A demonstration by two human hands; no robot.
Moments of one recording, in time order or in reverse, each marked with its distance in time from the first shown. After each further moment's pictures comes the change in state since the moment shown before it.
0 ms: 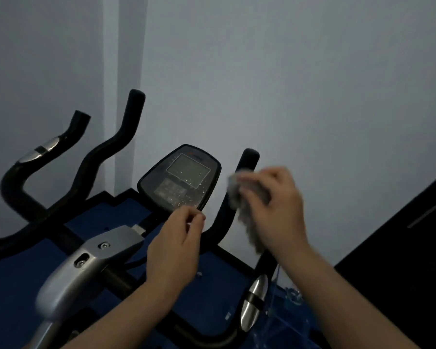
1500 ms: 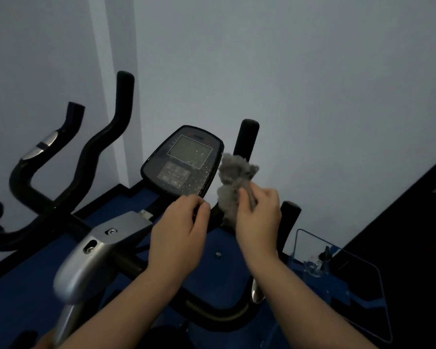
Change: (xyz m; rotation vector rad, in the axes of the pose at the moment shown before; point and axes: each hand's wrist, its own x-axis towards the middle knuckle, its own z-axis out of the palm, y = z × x) left_hand -0.005 -0.008 0.000 0.258 -0.057 0.181; right_hand -0.049 0.016 0.060 0.158 0.161 0.474
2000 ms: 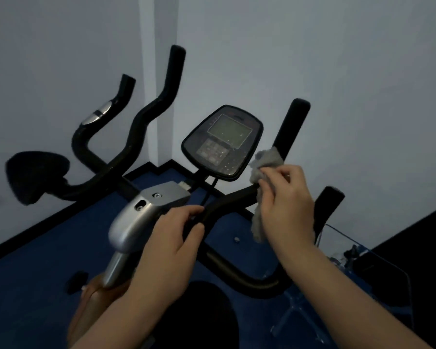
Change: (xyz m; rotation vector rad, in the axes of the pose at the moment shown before) left_hand -0.075 -0.036 -0.054 -0.193 -0.045 -0.210; right_hand -0.027 -0.007 -0.002 -0.273 -0.056 -0.431
